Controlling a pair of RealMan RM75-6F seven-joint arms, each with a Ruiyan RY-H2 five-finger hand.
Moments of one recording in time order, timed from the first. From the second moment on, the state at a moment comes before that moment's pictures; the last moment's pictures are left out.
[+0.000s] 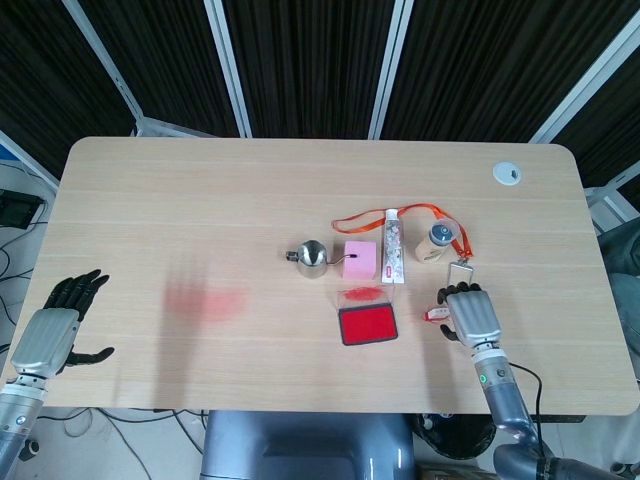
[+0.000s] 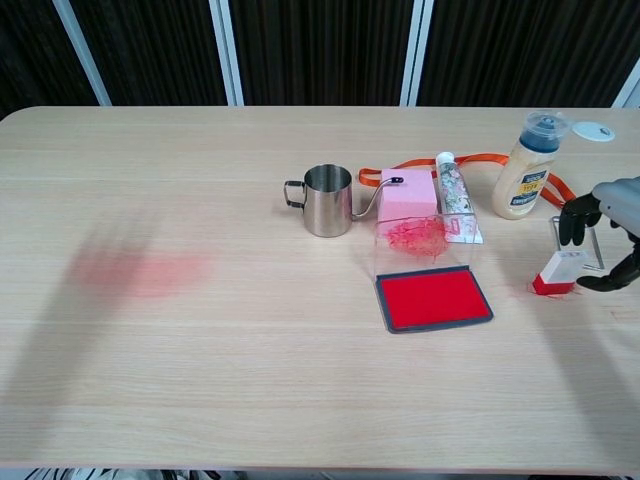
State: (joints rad) left arm -0.21 -1.10 -0.01 -1.72 1.45 1.28 0.01; right arm 0.39 -1.58 0.16 -1.34 -1.25 1.11 -0.44
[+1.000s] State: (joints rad) left arm -0.22 -1.09 -0.01 -1.73 1.44 1.27 0.00; right arm 0.43 -1.66 0.16 -1.26 -1.17 1.06 -0.45
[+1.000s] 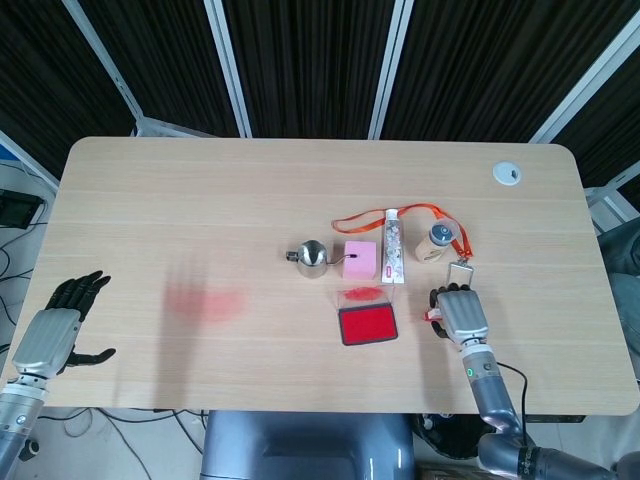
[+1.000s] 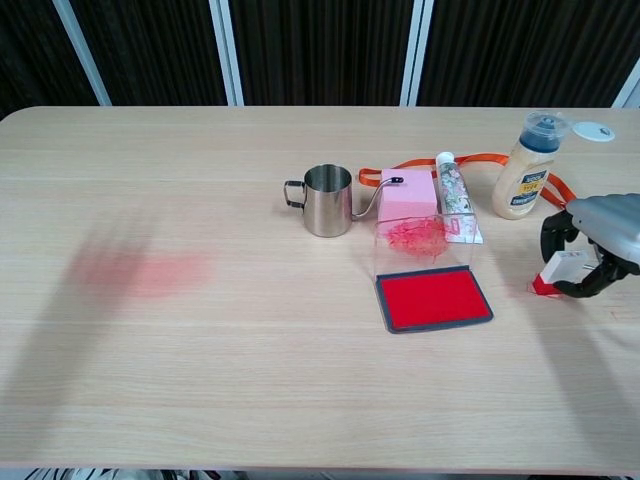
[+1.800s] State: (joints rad) left arm -0.22 -1.09 -0.01 -1.74 1.44 1.27 0.00; right arm 0.44 -1.68 0.15 -1.24 -1.14 1.06 -0.45
